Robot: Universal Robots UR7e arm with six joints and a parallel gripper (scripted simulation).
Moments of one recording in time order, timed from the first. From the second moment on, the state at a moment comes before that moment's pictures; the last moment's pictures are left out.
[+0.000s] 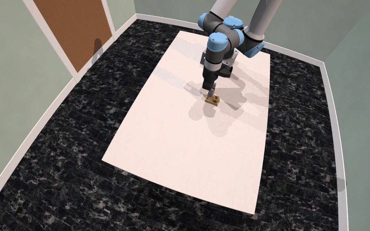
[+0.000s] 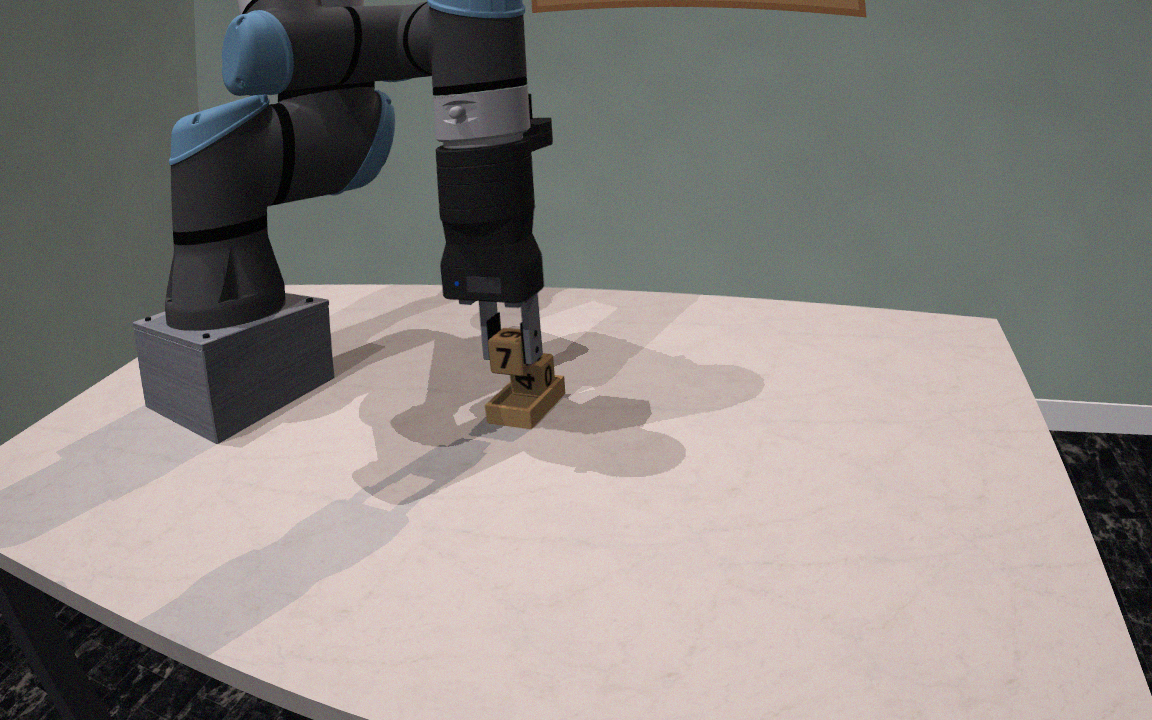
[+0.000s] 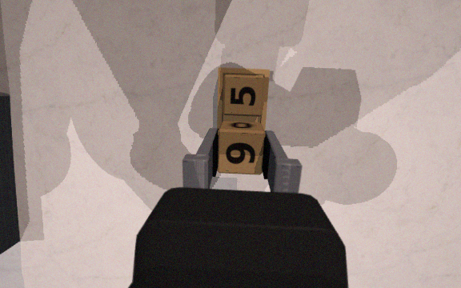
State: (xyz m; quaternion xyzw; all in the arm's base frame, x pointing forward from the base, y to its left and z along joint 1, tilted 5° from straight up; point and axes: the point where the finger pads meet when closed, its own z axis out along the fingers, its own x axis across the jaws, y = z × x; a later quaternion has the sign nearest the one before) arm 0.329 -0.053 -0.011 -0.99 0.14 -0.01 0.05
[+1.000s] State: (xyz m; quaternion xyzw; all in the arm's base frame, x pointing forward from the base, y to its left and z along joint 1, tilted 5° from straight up) arm 0.330 -0.051 -0.028 -0.99 0.14 -0.01 0.05
